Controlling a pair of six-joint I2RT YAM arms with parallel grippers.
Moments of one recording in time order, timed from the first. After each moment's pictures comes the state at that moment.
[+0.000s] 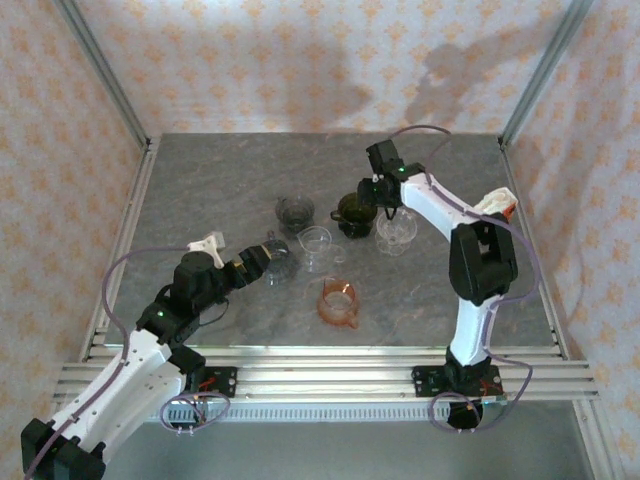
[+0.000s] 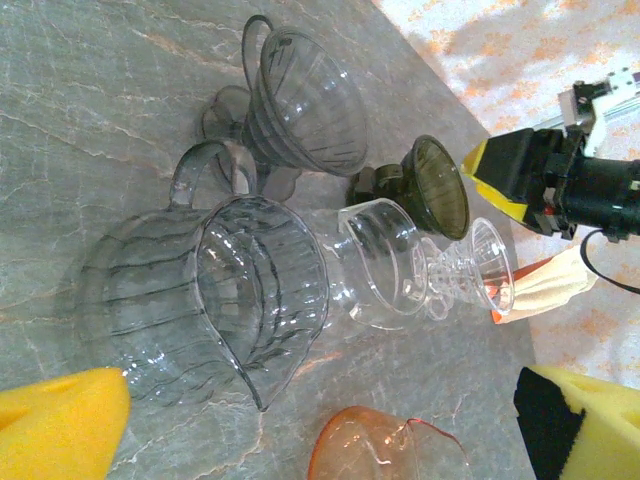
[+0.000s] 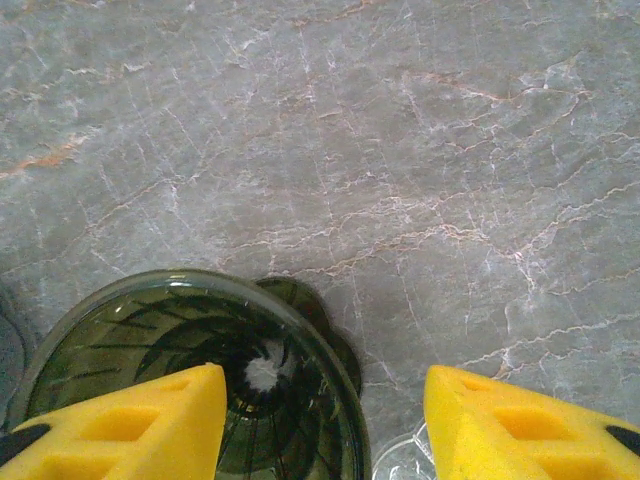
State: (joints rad) left arm -0.41 0.61 0.43 -0.28 0.08 -0.91; right arm 0.39 1.94 1.56 -0.67 0.06 0.36
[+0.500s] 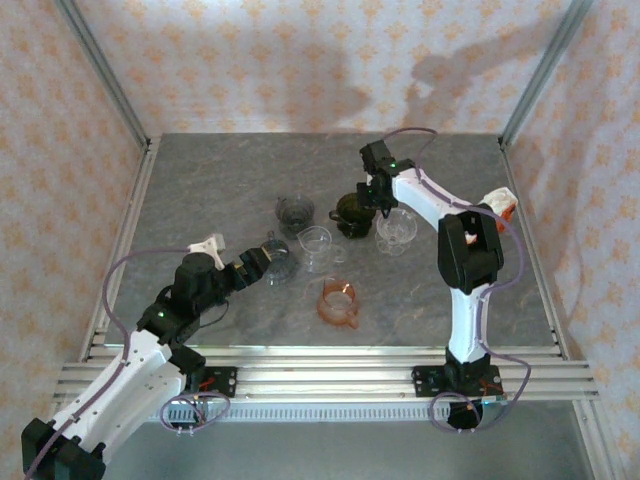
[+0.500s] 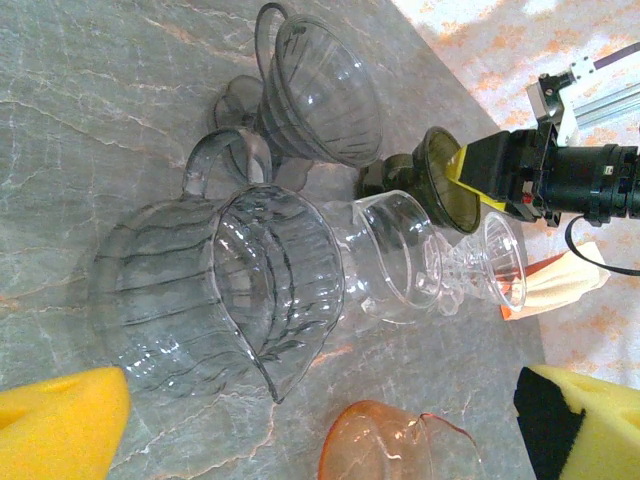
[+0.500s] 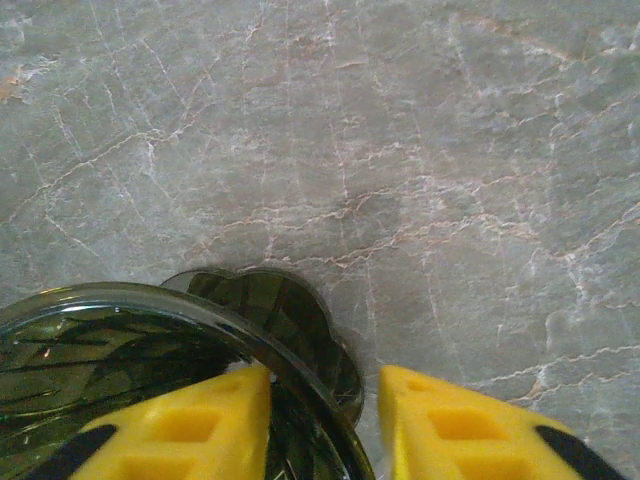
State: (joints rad) left arm -0.41 0.61 0.42 -0.29 0.08 -0.91; right arm 0.39 2.04 1.65 -0.75 0.02 0.31
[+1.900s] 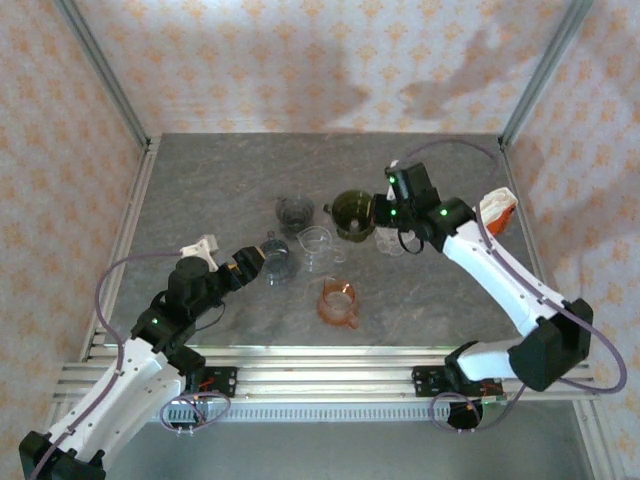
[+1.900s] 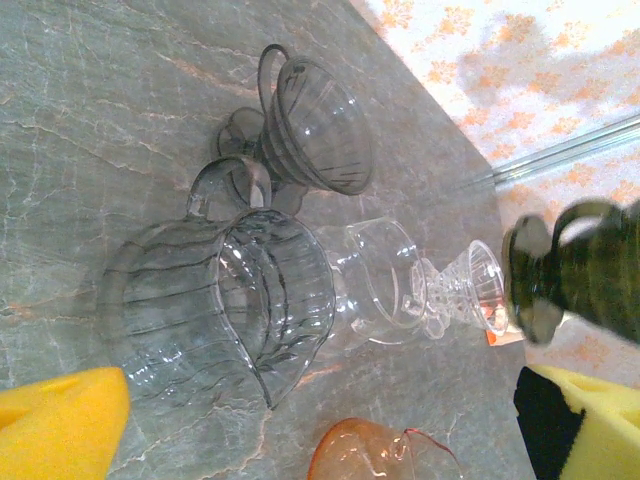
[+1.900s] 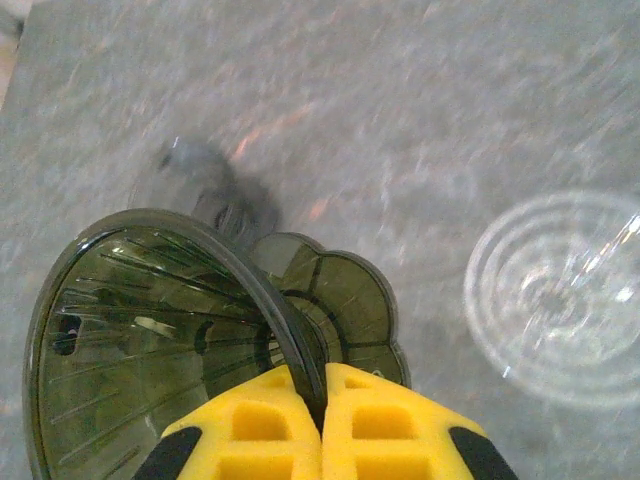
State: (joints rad) left arm -0.41 0.53 0.42 -0.33 0.03 -0.94; right arm 0.54 1.31 1.23 -0.71 -0.03 0.55
